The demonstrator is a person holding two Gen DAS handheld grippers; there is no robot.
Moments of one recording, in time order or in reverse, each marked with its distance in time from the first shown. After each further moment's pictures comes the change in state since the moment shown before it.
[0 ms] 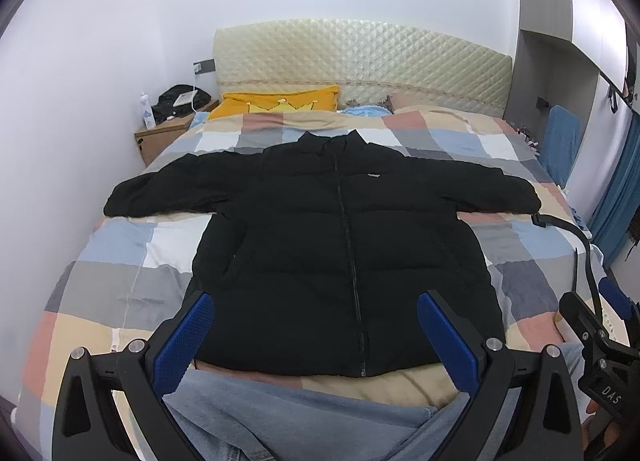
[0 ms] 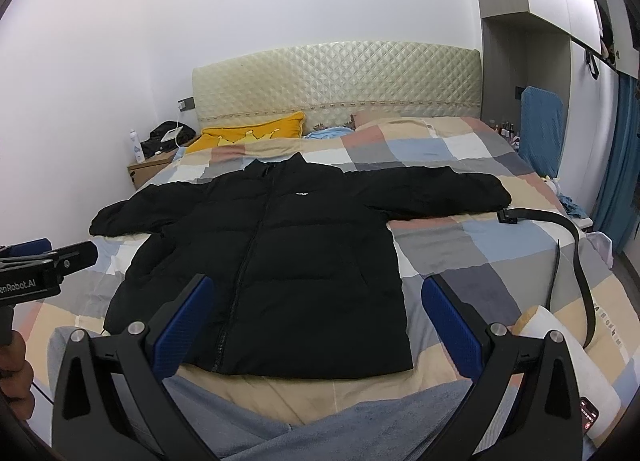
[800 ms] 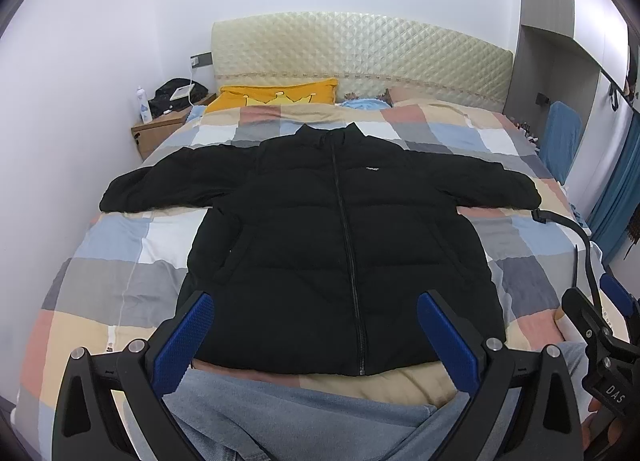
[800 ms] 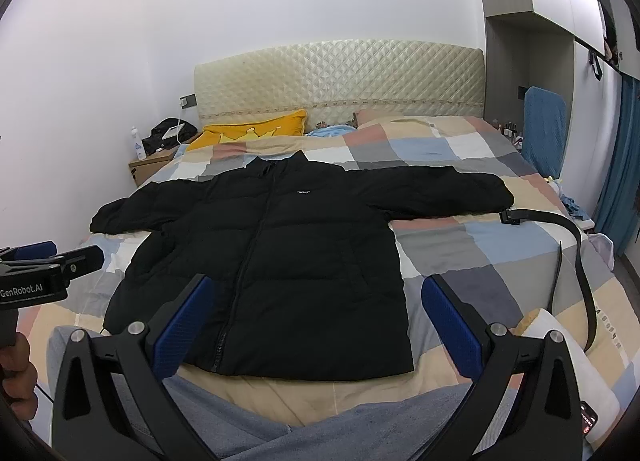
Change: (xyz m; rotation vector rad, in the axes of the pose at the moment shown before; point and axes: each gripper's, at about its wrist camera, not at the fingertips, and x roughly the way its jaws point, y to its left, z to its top) left arm 0.010 0.000 0.000 -0.003 0.024 -0.006; right arm 0.006 0.003 0.006 -0.009 0.011 0.005
